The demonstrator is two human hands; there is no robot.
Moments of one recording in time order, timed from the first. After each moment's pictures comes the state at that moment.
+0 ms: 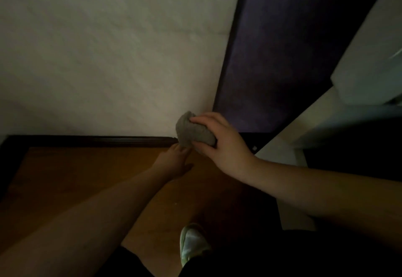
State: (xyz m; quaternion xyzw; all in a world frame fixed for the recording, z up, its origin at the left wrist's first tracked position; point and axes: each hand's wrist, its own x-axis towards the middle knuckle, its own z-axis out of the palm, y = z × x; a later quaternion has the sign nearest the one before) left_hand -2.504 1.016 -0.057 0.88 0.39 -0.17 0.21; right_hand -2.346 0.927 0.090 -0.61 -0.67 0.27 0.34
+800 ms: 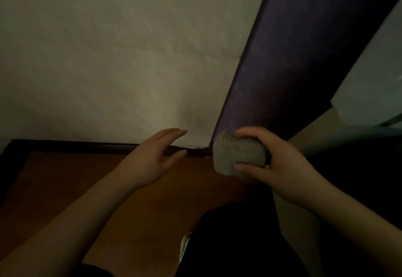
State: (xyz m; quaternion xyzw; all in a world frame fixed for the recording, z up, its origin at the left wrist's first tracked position) left_hand -2.567 1.006 0.100 0.85 0.40 0.09 0.34; right_hand -2.319 0.876 0.188 -0.67 -0.64 0.28 0.25
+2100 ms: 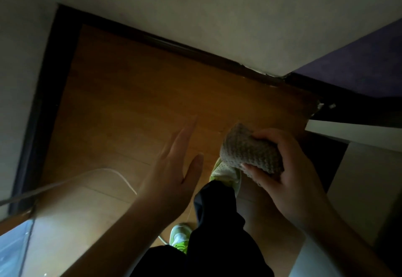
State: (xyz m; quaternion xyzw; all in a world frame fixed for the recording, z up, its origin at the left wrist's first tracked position) left_hand -2.618 0.882 0.107 0.61 0.62 0.10 0.48; right_hand -2.396 0.872 0.096 -0.62 -0.57 0.47 0.26
